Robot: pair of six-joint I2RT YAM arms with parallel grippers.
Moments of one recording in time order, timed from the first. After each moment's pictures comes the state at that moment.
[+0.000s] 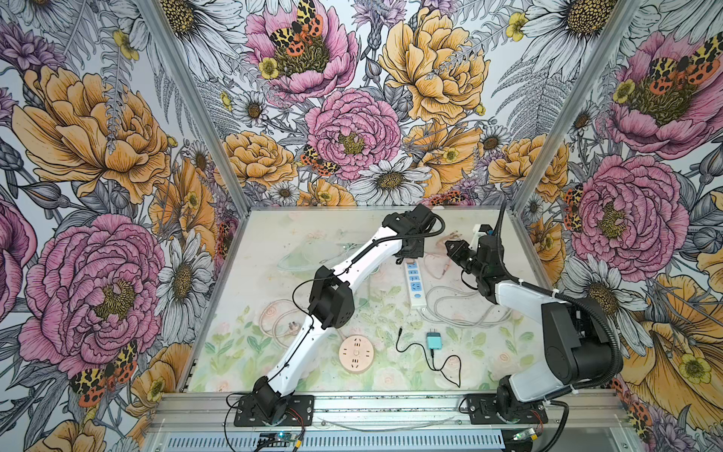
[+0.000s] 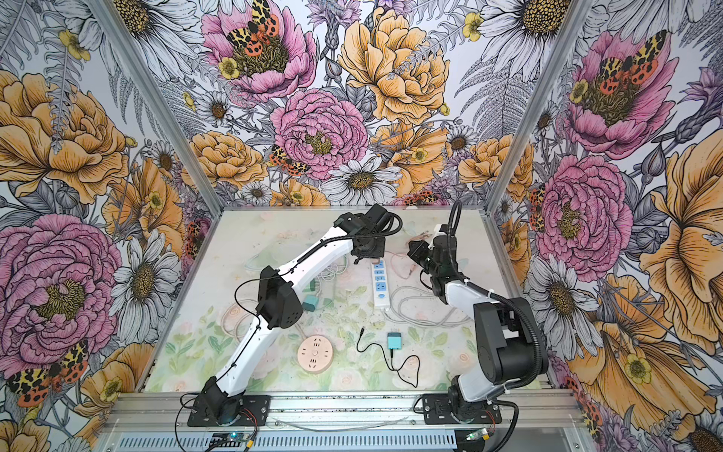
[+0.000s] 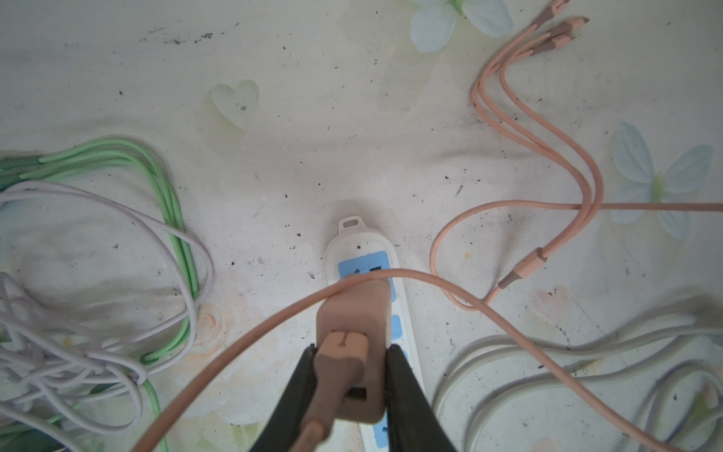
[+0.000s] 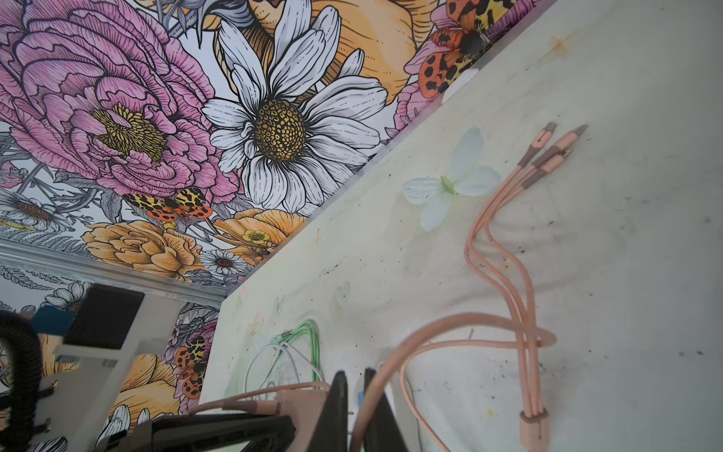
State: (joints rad) left arm -0.77 2.51 2.58 -1.18 -0.16 -0.61; right arm 0.12 1.55 0.76 0.41 -0.26 0.83
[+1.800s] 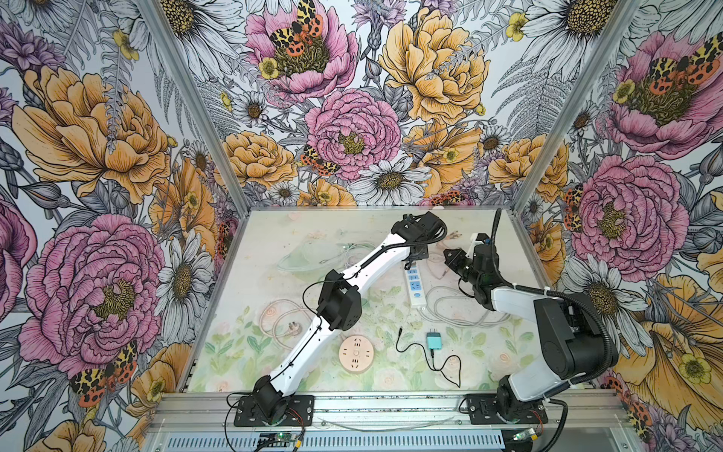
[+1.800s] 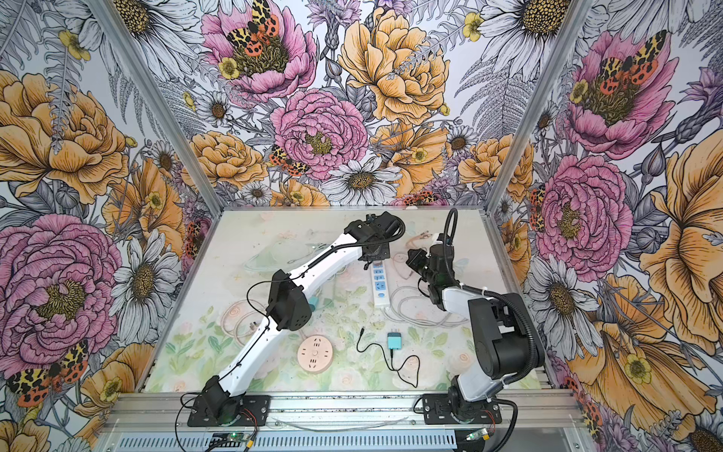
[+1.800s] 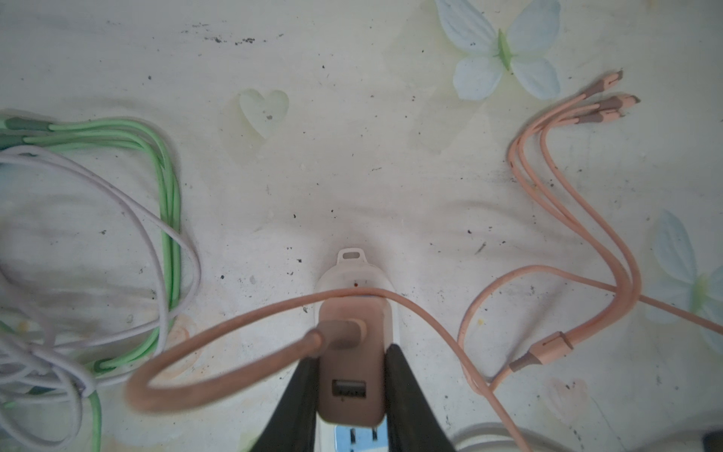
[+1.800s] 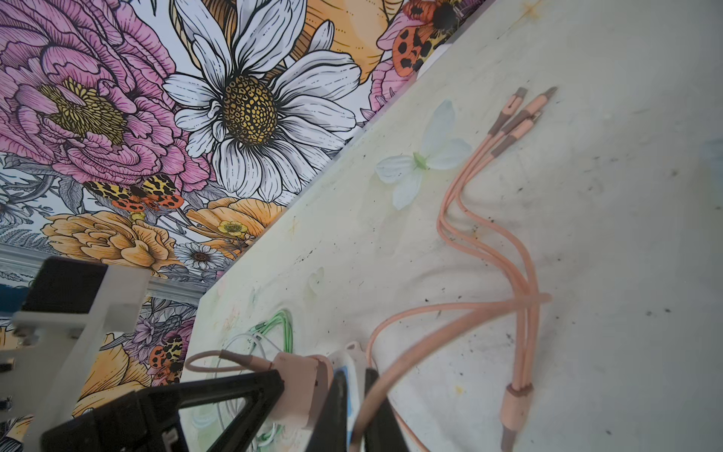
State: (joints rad) left arm -0.81 2.61 2.67 -1.17 -0.32 -0.79; right arm 0.14 1.58 0.68 0.49 -0.21 0.82
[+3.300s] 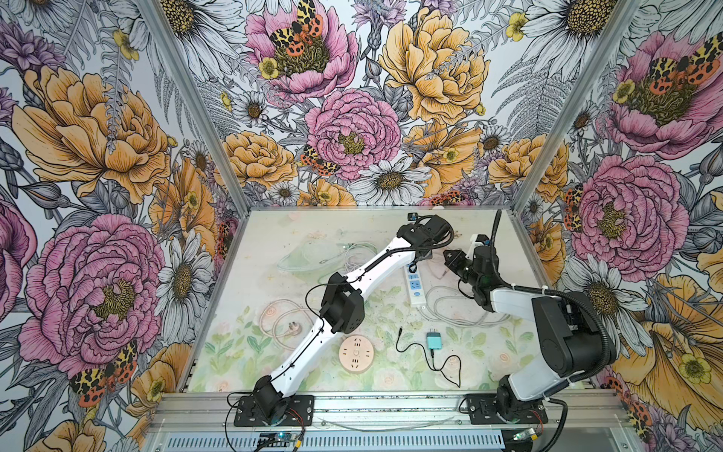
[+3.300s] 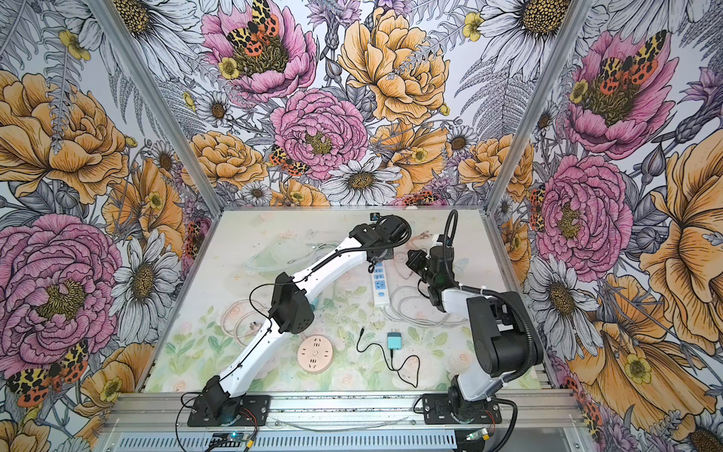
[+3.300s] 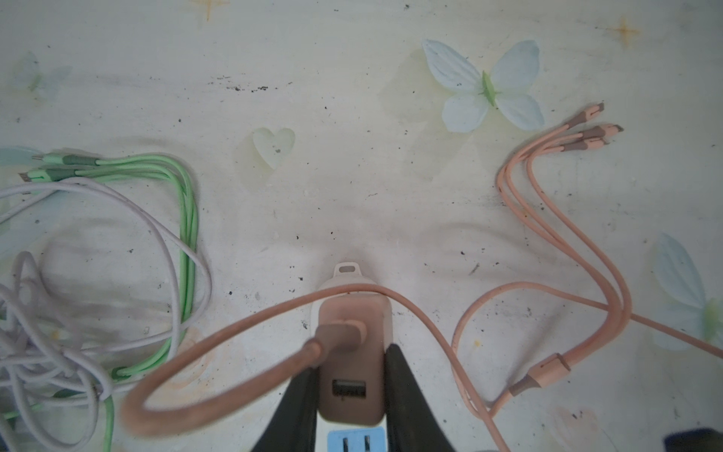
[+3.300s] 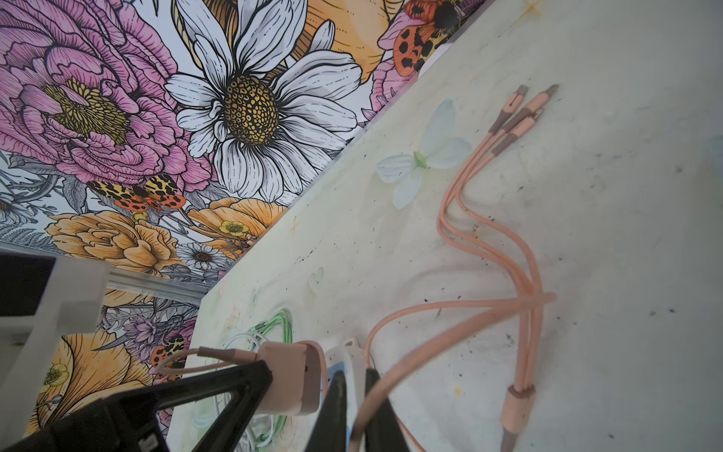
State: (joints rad) left arm -0.85 2.61 2.67 -1.14 -0.44 -0.79; right arm 0.14 1.60 0.66 0.54 -0.22 0.83
